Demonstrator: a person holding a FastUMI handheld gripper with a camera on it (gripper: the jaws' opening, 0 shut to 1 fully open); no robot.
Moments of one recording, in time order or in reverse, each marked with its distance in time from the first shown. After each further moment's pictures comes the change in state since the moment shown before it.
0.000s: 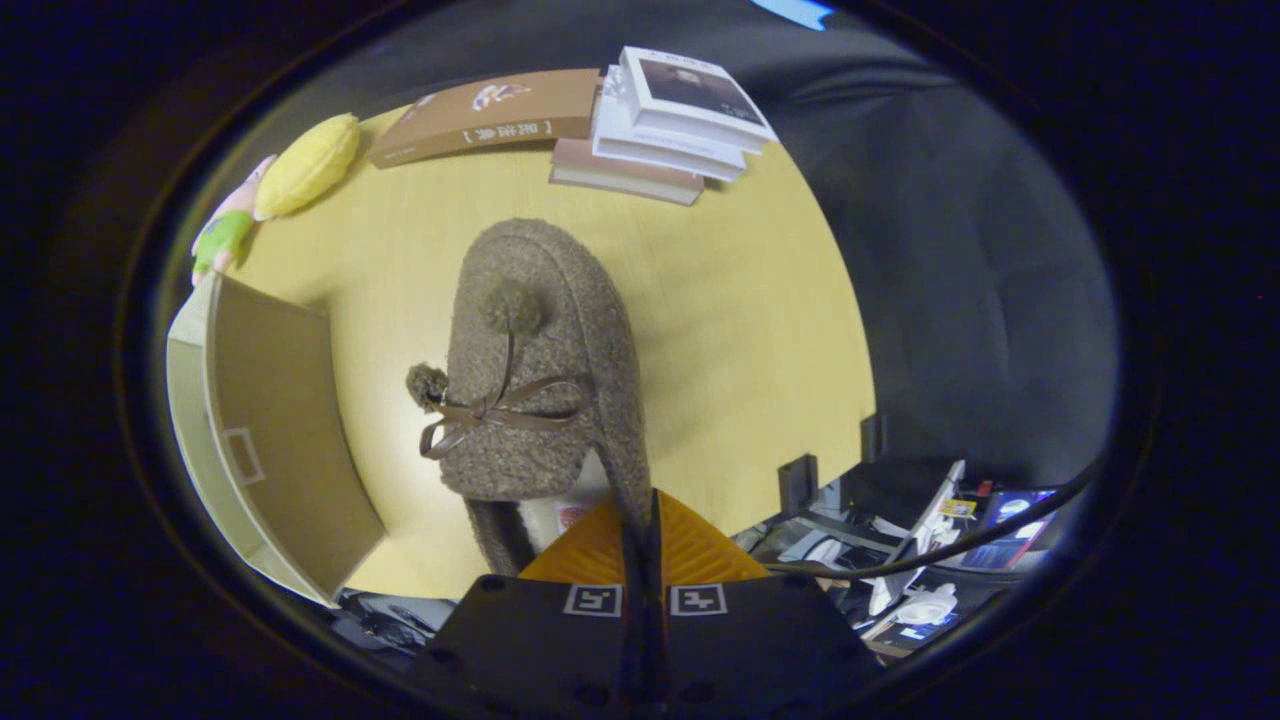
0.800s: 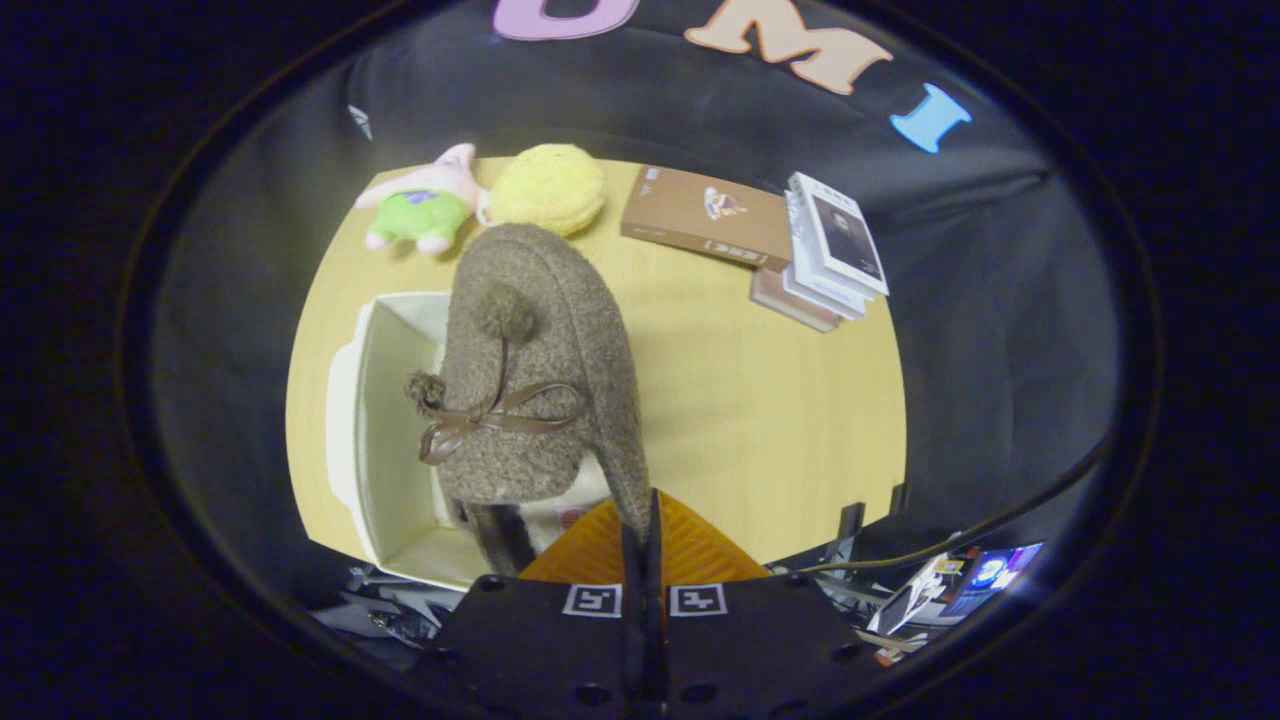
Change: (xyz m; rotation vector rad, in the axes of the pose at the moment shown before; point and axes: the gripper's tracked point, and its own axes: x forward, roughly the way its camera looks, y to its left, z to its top) arm -0.156 0.200 0.005 -0.194 -0.196 0.140
